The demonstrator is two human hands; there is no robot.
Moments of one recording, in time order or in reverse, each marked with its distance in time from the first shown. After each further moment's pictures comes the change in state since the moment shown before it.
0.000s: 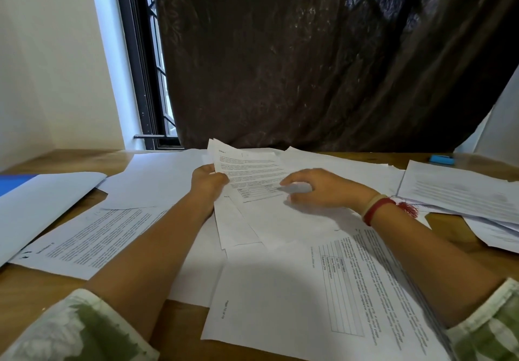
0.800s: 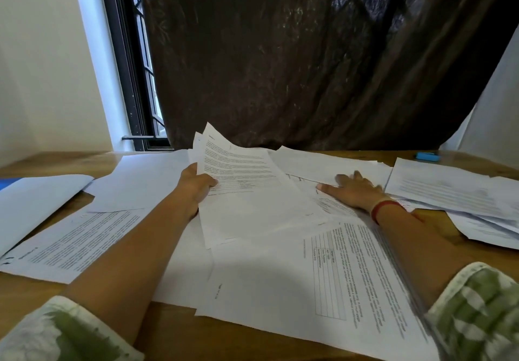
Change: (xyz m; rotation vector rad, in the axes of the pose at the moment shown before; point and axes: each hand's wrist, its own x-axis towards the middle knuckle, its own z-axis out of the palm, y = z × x) left_hand 0.004 -0.004 -0.009 -0.025 -0.079 -0.001; right_hand -0.014 0.087 0.000 -0.207 0.087 0.607
